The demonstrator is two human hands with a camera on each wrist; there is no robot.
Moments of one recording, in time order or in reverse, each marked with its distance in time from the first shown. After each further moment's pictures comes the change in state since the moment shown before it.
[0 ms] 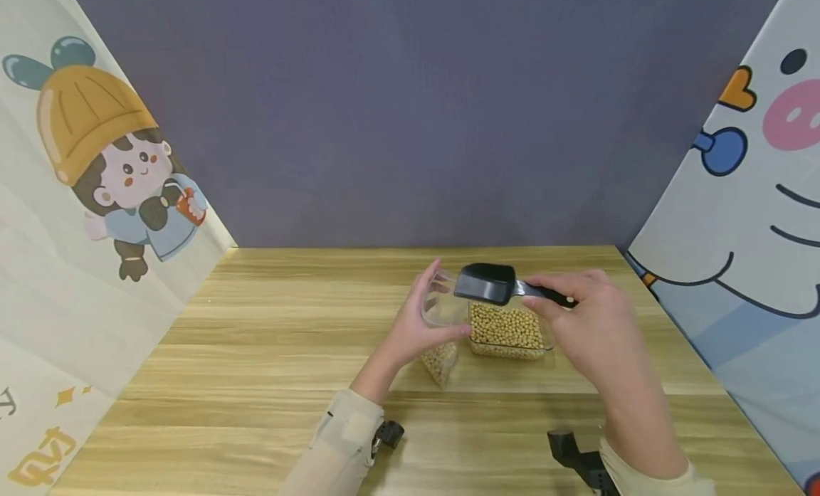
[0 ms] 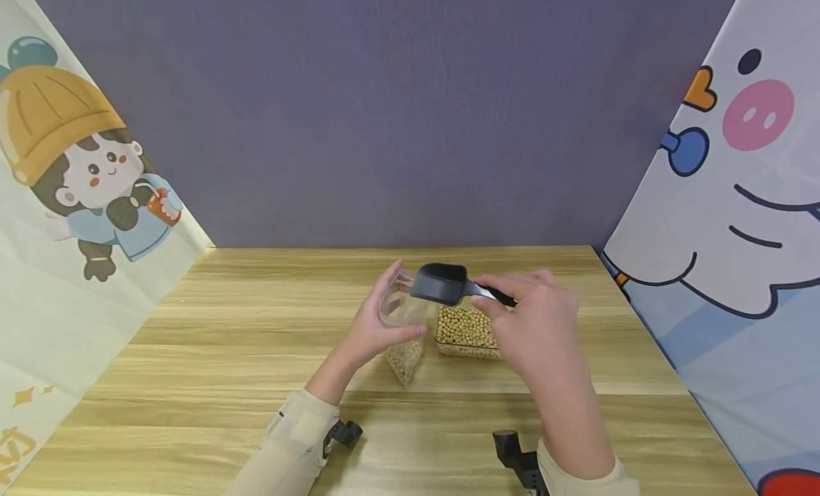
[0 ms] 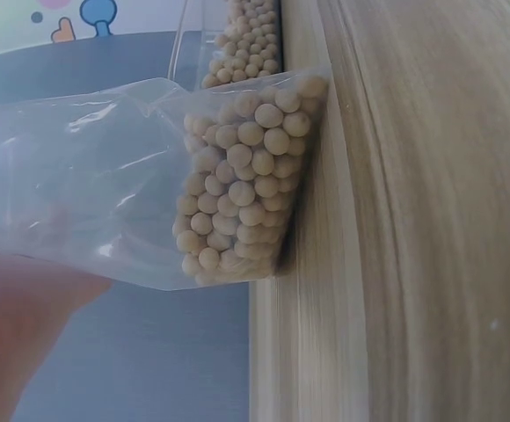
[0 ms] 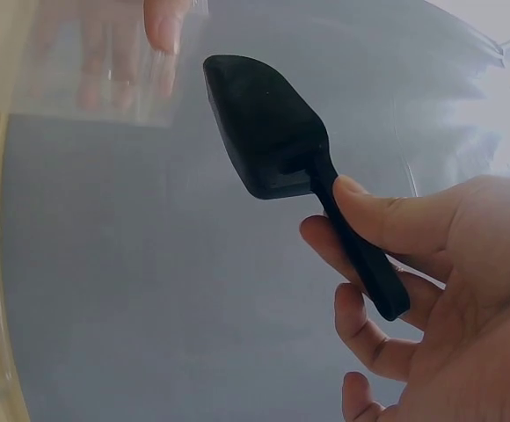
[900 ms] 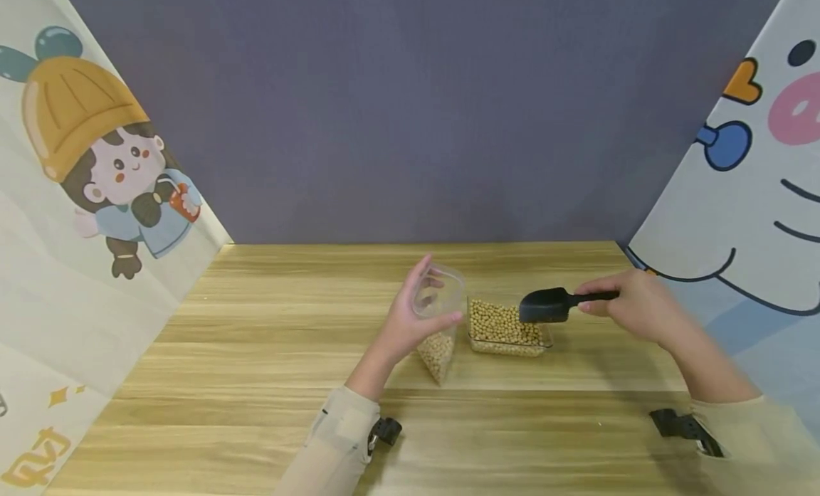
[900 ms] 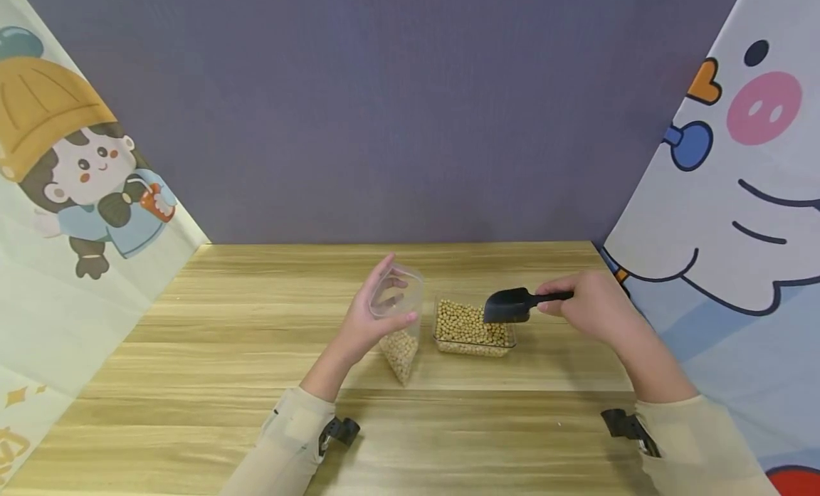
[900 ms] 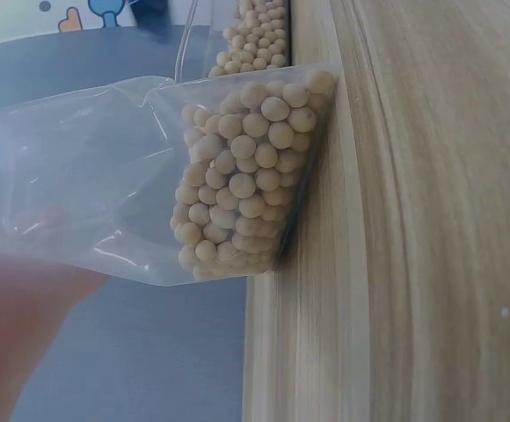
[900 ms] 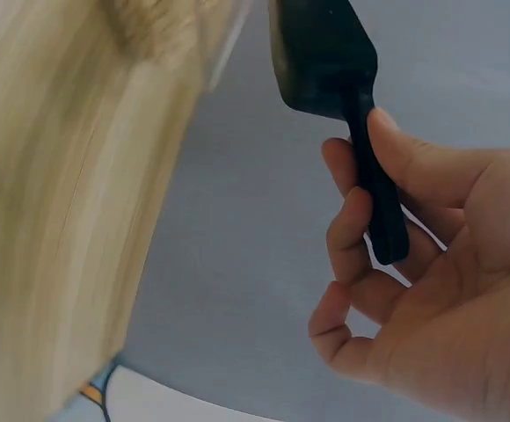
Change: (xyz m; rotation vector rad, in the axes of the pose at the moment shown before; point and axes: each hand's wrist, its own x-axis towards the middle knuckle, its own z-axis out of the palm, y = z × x) left_hand 0.001 -0.003 -0.007 -0.060 0.059 0.007; right_hand 0.057 0.132 -0.013 -0.185 -0.432 -0.011
